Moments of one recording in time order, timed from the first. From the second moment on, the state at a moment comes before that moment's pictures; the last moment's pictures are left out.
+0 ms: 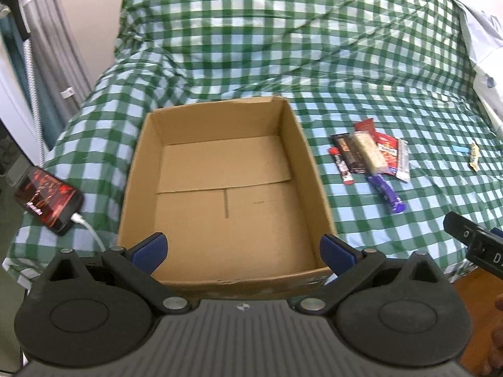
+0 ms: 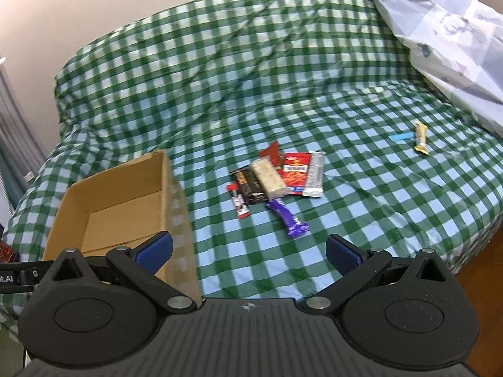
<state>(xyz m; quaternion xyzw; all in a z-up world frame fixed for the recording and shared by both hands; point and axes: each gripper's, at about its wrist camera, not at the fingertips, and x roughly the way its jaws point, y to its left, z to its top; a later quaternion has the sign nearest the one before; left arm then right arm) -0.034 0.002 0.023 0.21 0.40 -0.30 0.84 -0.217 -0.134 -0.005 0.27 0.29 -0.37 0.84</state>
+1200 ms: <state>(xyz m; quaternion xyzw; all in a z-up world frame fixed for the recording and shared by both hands) -0.046 -0.285 -0.111 0.28 0.48 -0.39 0.74 -0.309 -0.414 -0.104 0.25 0.23 -0.58 0.74</state>
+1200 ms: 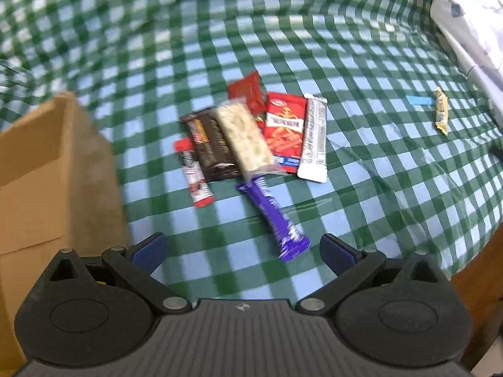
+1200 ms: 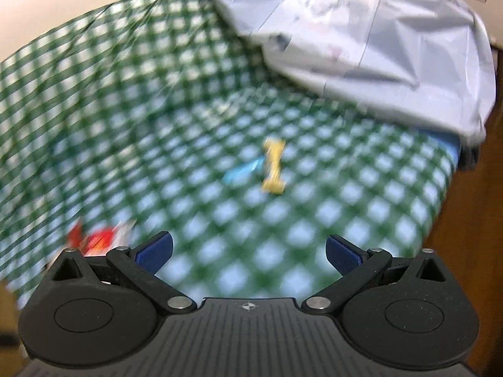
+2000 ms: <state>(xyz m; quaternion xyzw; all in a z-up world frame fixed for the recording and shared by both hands) -0.020 -0.347 -0.206 0.26 0.56 -0.33 0.72 -0.254 -0.631 -0.246 0.21 0.30 -0.60 0.72</state>
